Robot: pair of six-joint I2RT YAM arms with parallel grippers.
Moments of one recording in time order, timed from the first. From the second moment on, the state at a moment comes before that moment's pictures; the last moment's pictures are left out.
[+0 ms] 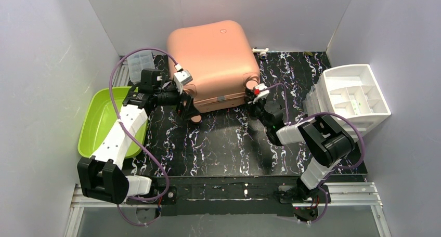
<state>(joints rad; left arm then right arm) -0.21 1.30 1.16 -0.65 0.79 0.40 0.56 1.69 0.55 1.06 0.04 0.01</state>
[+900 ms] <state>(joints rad) -0.25 1.23 1.07 -0.52 0.65 0.32 0.42 1.57 0.58 0.81 -0.05 0.08</state>
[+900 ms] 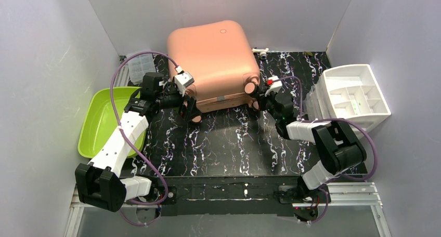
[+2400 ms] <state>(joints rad) -0.22 1.21 1.07 -0.55 0.53 0.38 0.25 2.12 1.47 0.35 -0.31 -0.25</state>
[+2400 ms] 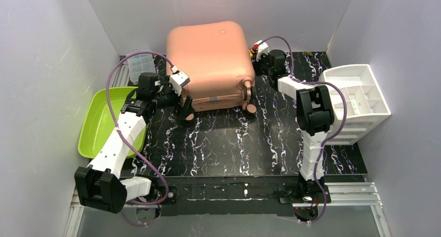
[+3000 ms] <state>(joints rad) -0.13 1.18 1.07 -0.72 0.60 0.56 0.26 2.47 2.00 0.28 -0.24 -0.23</state>
